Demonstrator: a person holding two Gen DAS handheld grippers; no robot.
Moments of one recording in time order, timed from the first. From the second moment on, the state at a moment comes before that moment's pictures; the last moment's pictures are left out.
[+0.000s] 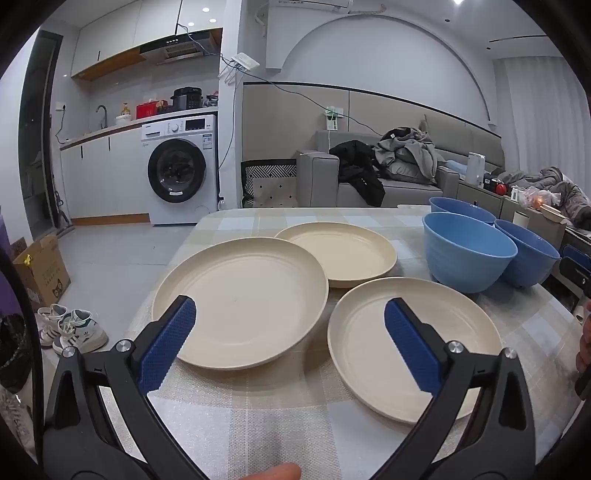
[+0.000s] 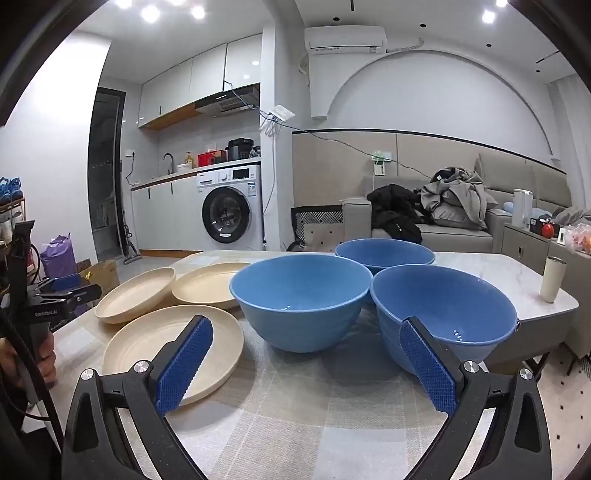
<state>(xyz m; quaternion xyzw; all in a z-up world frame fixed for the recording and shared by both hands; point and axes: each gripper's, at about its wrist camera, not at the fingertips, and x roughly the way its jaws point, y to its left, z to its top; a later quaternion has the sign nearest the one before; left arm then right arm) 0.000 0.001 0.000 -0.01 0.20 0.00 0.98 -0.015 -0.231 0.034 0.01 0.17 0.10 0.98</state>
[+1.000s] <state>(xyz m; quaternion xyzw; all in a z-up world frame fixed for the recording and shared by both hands) 0.001 0.003 -0.003 -0.02 0.20 0.00 0.98 -0.011 -0.227 0.028 0.00 0.17 0.11 0.98</state>
